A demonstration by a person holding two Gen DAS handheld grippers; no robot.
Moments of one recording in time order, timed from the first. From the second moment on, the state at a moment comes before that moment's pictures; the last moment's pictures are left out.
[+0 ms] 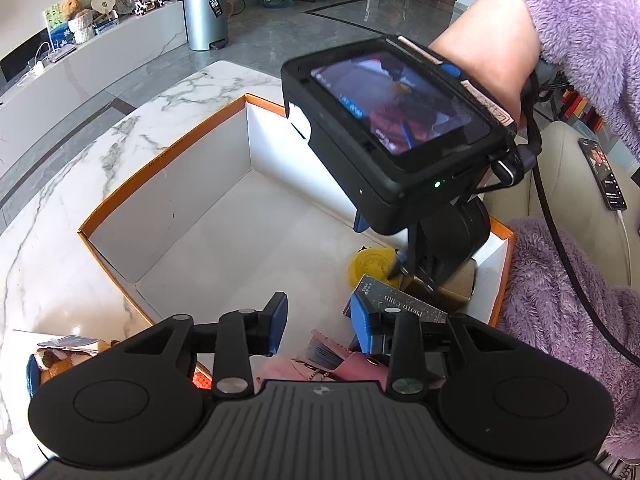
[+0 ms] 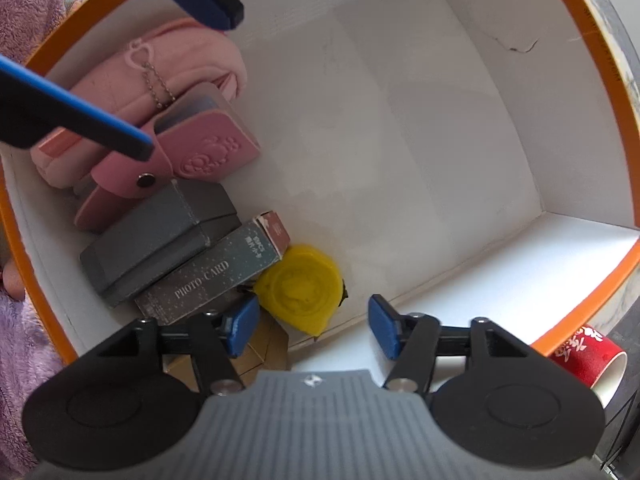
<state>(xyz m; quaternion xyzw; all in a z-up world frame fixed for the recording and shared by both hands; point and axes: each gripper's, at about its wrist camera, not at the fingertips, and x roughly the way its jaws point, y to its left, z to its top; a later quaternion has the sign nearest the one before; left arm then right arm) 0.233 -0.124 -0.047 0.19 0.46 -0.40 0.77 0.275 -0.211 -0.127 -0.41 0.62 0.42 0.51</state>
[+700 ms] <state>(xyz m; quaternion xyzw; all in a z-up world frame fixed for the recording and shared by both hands) 0.229 -0.118 -0.053 0.20 0.47 -0.39 0.76 0.279 -0.217 -0.150 -0.43 0.62 0.37 0.55</state>
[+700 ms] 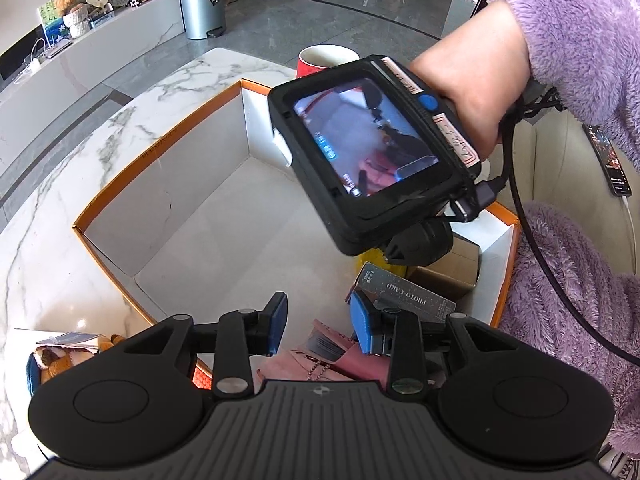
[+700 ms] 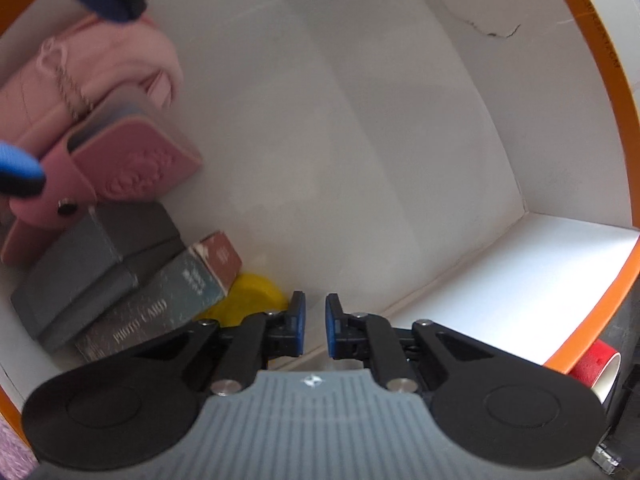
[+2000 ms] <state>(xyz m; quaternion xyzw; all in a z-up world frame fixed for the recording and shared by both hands) 0.177 0.058 -0.049 0.10 0.46 -0.27 0.84 0.227 -0.033 -0.059 -0.42 0.46 0.46 0.63</state>
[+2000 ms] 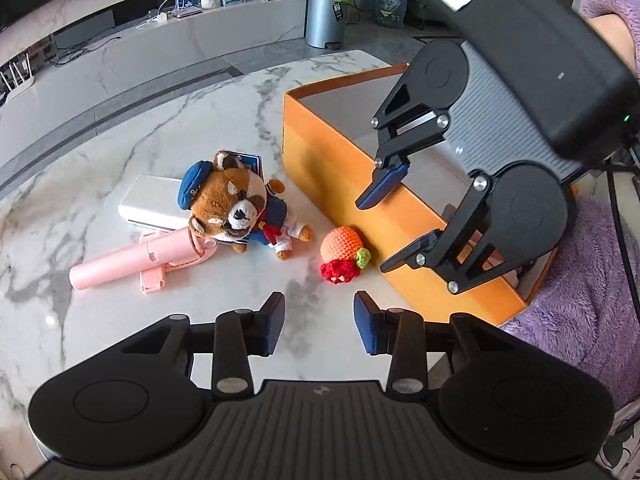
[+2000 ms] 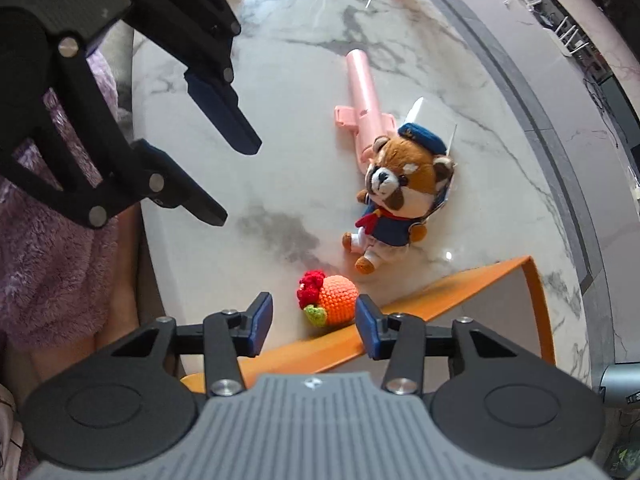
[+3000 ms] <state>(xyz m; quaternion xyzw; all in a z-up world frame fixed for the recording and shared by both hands) 0.242 0.087 -0.067 -0.02 0.45 -0.19 0.87 0.245 -0.025 -0.077 -0.46 0.47 0.45 0.60</state>
